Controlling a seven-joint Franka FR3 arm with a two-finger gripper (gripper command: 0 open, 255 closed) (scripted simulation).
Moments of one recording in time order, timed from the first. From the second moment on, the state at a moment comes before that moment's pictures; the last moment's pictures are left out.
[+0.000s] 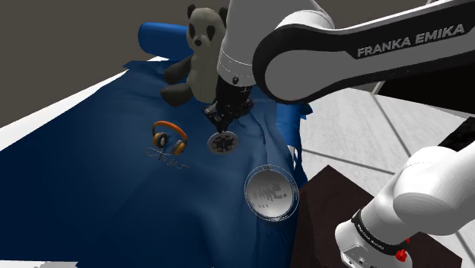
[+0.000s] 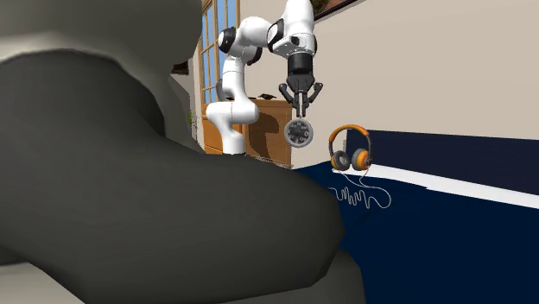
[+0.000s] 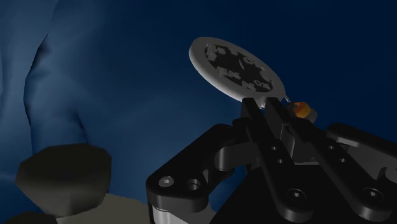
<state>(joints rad) 0.05 -0.37 0.53 -2.32 0.08 2.20 0.58</state>
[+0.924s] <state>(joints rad) 0.21 -0.95 0.33 -2.59 0.18 1.89 0.44</state>
